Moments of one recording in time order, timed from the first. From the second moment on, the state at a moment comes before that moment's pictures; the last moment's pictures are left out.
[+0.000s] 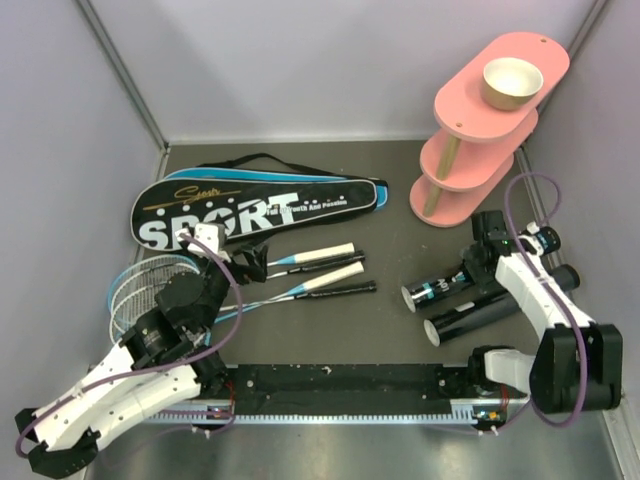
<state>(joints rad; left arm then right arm) -0.90 0.47 0.70 -0.28 -0.64 -0.15 0.06 1.14 0.73 -0.73 0.35 1.19</state>
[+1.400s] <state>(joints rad) -0.20 0.58 0.79 -0.49 -0.18 -0.72 0.98 1.40 1.00 -0.08 0.39 -0.07</state>
